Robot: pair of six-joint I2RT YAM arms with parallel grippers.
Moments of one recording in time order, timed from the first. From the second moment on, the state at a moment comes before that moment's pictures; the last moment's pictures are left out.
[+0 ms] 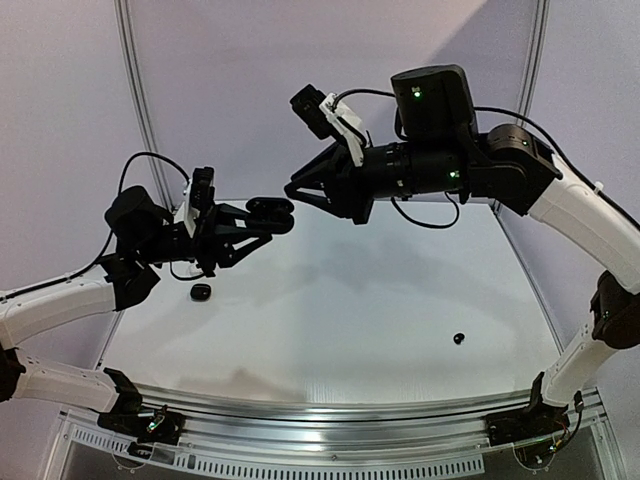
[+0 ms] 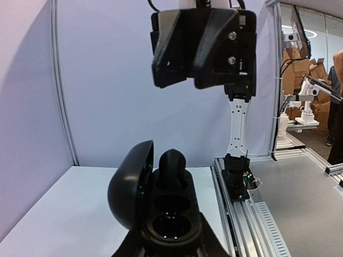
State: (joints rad) left arm -0.63 1.12 0.74 0.61 0.86 -0.12; right arm 1.14 1.64 1.97 -0.64 -0.13 -0.08
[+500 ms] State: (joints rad) left arm -0.63 1.12 0.74 0.55 0.91 -0.02; right arm 1.18 1.73 2.07 -0.78 -0.10 -0.17
